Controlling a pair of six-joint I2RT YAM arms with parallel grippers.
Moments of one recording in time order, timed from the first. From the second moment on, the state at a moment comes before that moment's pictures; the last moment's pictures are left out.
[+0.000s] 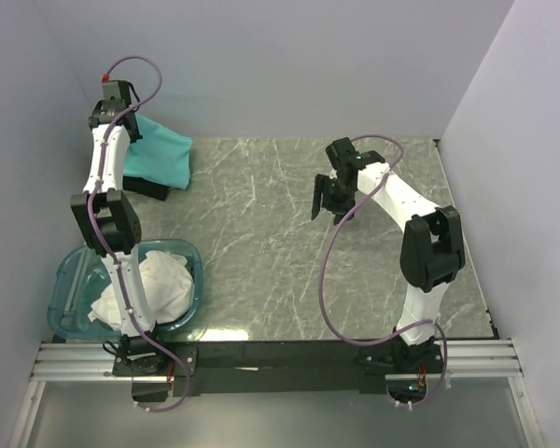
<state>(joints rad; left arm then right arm) 0.14 2.26 2.30 -0.77 -0.31 -0.07 0.37 1.87 1.57 -0.94 -0.12 0.51</state>
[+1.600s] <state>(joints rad) 0.32 2.24 2.25 -0.71 -0.26 -0.20 0.37 1.92 1.65 -1.00 -0.12 0.49</state>
